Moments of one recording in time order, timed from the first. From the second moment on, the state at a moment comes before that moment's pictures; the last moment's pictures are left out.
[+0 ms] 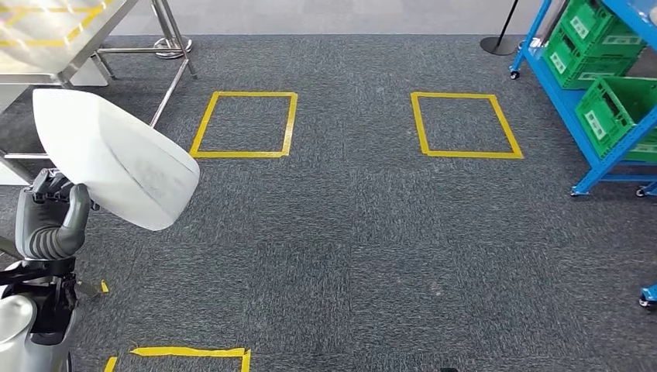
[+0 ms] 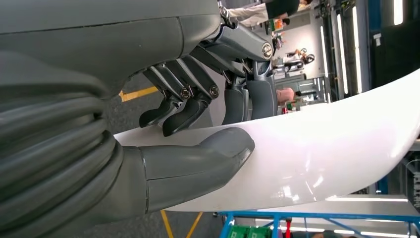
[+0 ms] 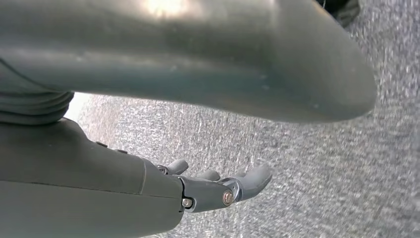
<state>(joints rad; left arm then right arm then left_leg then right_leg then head) -0.30 0.20 -0.11 -1.54 0.33 -0.25 -0.43 -0.05 0.09 -0.87 -0.17 0.76 0.20 0.11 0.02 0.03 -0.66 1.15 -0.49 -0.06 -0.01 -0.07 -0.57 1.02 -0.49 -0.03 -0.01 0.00</state>
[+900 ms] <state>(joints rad) -0.45 0.16 -0.13 -1.42 0.32 -0.26 -0.43 -0.05 0.10 -0.87 -0.17 0.74 0.20 0.08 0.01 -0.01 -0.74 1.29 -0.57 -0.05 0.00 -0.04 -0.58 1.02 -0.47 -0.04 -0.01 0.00</state>
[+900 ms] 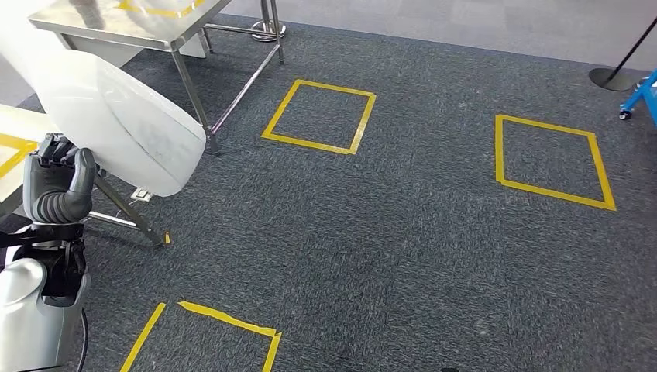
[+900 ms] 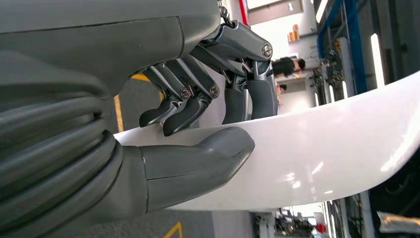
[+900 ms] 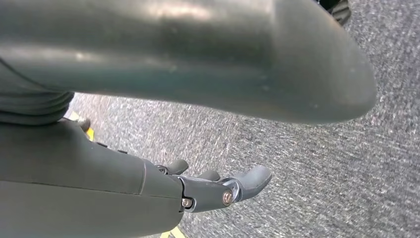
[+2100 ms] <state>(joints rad) -0.46 0.12 -0.15 -1.40 0.32 -0.25 -0.45 -0.04 0.08 -0.88 -0.17 0.74 0.21 0.09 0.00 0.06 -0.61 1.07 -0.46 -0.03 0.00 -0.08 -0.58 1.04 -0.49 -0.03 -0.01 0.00</state>
